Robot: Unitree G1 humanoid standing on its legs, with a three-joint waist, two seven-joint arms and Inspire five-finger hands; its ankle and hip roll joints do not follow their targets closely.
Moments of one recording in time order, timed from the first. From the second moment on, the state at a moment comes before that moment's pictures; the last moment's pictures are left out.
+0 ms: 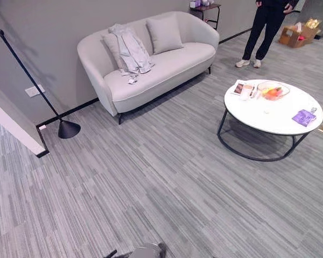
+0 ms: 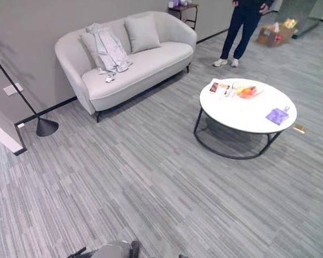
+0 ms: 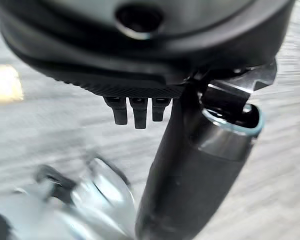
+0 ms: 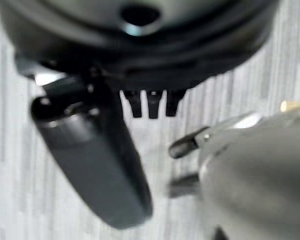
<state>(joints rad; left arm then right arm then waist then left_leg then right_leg) 0.00 0.16 -0.01 1.49 -0.54 -0.11 -0.08 -0.11 -0.22 0.11 1.48 0.79 0.01 0.09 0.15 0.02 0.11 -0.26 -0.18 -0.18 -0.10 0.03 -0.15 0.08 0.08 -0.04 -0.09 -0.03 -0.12</state>
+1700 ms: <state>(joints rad) 0.03 0.24 0.05 1.51 -0.47 -0.12 -0.01 -0.15 -0.19 0.31 1.29 0.41 -0.05 0.09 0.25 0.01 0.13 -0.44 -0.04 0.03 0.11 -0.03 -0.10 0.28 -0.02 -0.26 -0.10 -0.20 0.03</state>
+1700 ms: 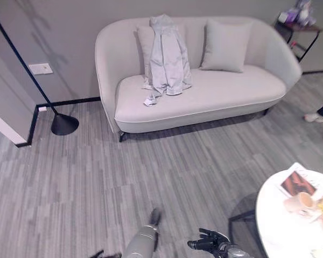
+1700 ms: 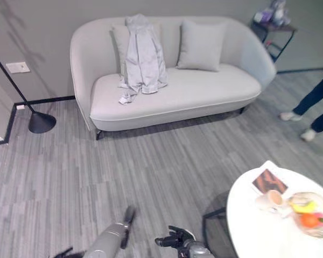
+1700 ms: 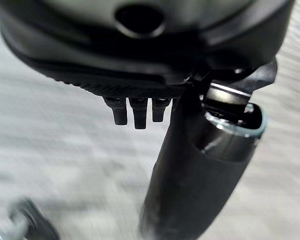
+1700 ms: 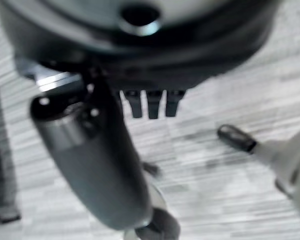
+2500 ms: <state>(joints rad) -0.08 0.23 -0.07 1.37 -0.44 -0.15 0.05 -0.21 -0.39 0.21 0.53 0.13 -0.03 -0.12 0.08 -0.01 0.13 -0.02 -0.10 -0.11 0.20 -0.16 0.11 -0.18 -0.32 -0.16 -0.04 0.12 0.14</state>
